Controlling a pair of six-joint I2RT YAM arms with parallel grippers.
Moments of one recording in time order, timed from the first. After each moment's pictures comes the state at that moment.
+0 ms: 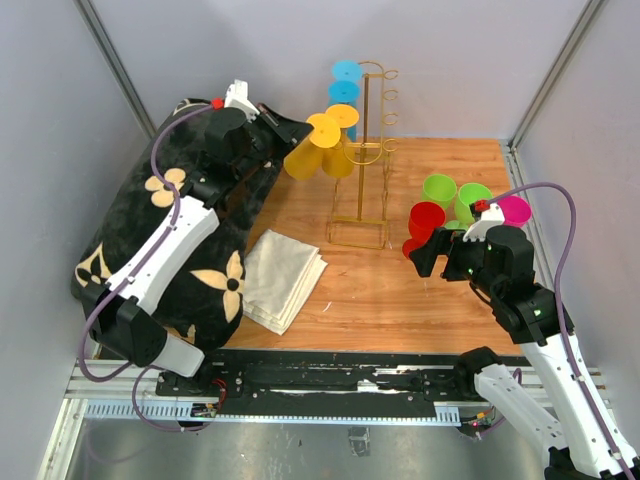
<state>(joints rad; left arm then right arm) -0.45 1.47 1.47 -0.05 0.06 -0.96 0.34 0.65 0.88 -0.70 -0.07 0.36</state>
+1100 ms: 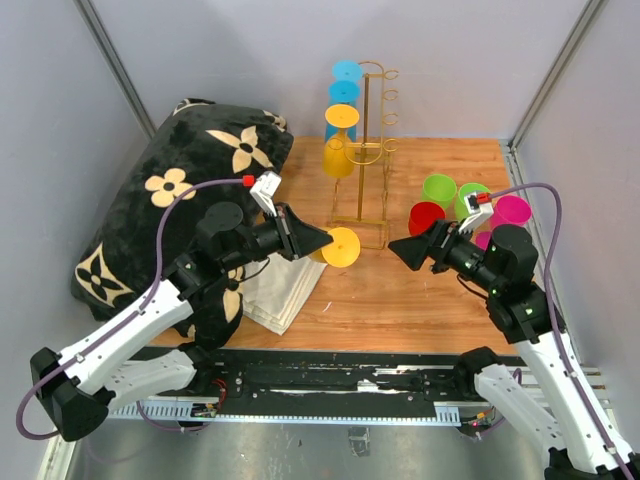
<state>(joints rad) -0.70 0.97 0.90 -0.01 0.29 -0.78 0.34 0.64 0.81 -0.40 -0.37 0.58</state>
